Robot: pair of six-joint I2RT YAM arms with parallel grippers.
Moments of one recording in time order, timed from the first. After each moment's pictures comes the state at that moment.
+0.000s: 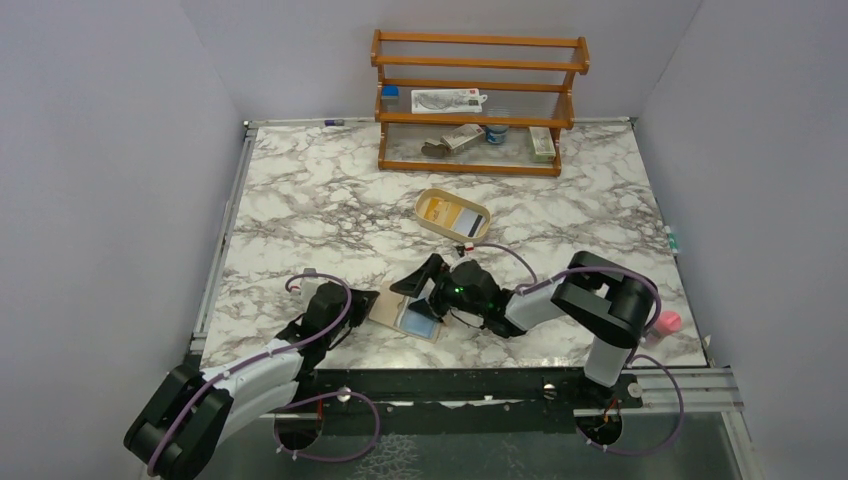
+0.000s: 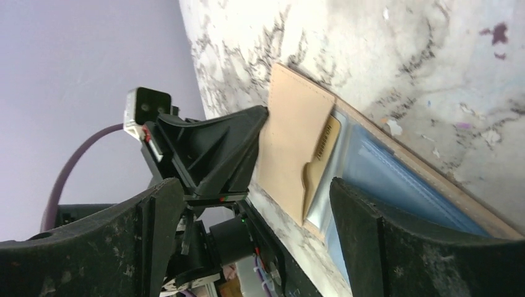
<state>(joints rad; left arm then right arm) -0.56 0.90 0.01 0.32 -0.19 -1.50 1.00 1.79 0.58 0.81 -0.05 1.45</state>
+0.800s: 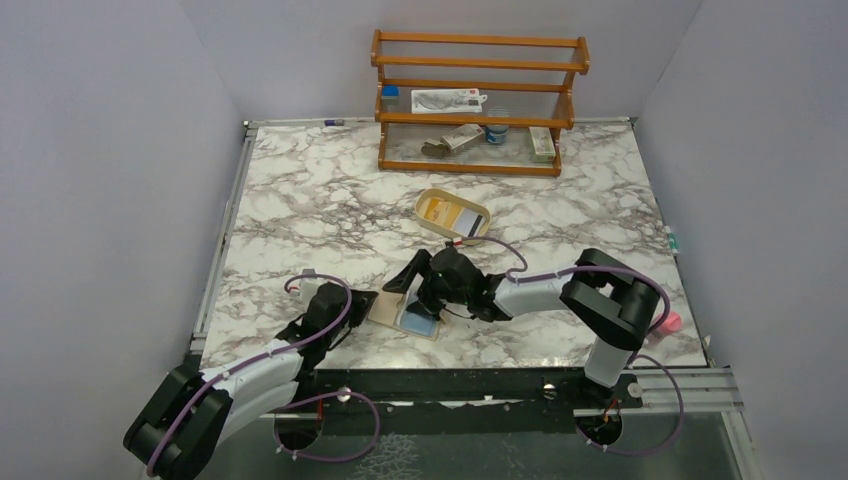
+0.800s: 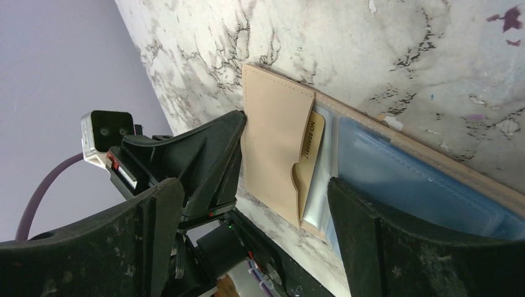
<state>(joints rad) -0.57 0.90 0.01 0.30 -0.21 -1.50 1.01 1.77 0.76 0.39 -0.04 1.45</state>
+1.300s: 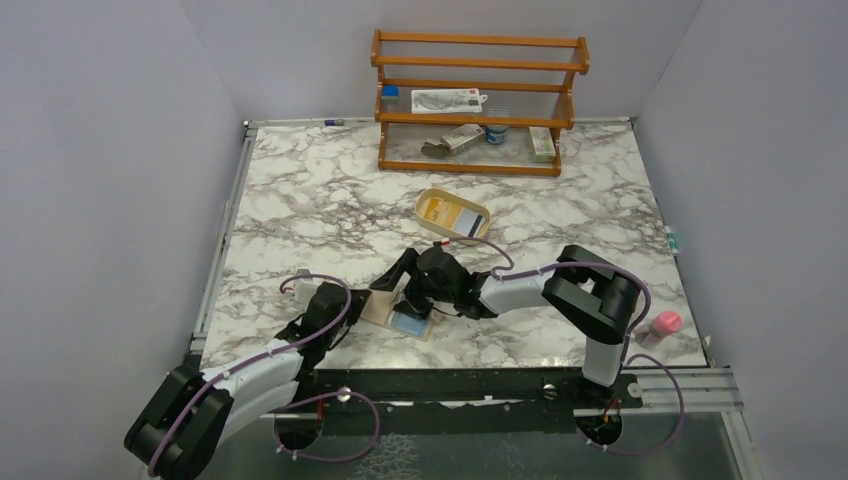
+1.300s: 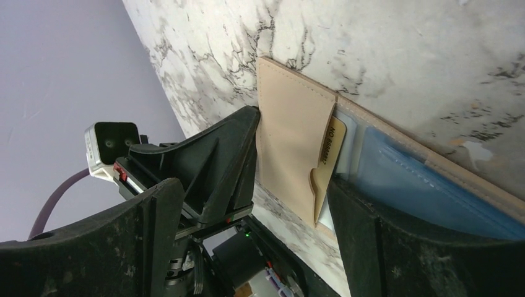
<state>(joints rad) -0.56 0.90 0.01 0.29 -0.26 -1.48 1.04 1.86 0.85 0.41 -0.05 1.50</state>
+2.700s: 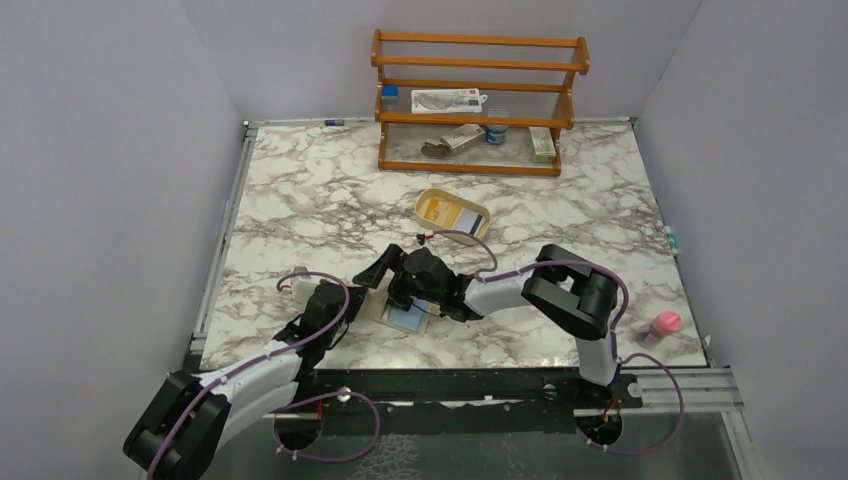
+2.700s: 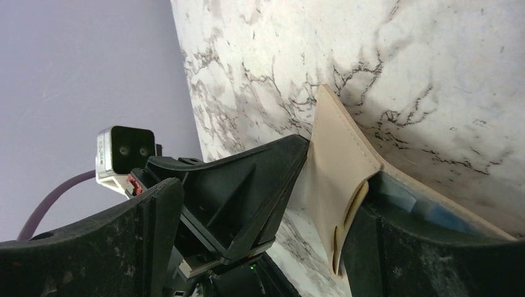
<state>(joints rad) -0.55 0.87 0.01 0.30 -0.31 -1.42 1.08 1.96 0.93 0.61 0.05 1.41</state>
